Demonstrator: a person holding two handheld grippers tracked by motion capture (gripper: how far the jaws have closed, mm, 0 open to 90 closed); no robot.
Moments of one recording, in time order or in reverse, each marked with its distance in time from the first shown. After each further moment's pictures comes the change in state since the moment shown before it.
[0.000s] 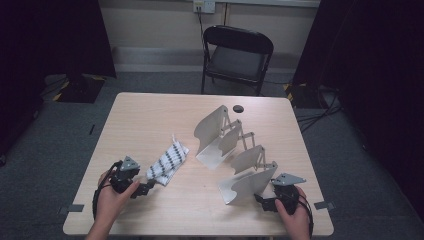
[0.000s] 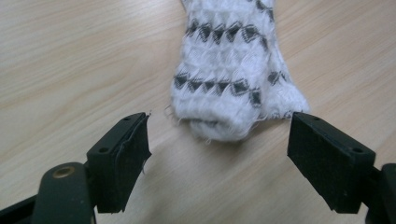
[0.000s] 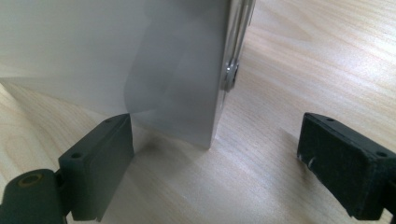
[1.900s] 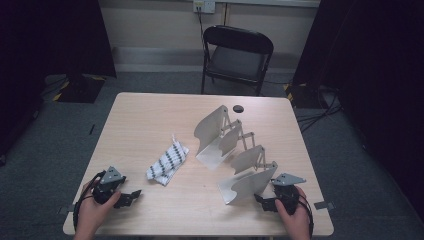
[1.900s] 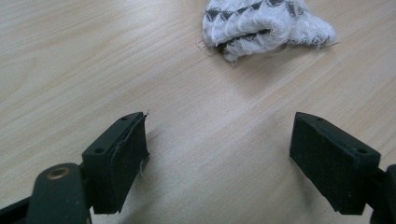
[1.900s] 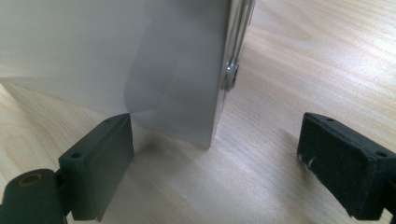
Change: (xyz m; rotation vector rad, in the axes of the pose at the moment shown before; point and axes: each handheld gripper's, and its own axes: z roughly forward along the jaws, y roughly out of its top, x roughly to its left) left arm 0.024 -0.043 -0.017 -0.028 -0.021 0.062; right arm 0.000 0.000 0.000 0.002 -0.001 0.001
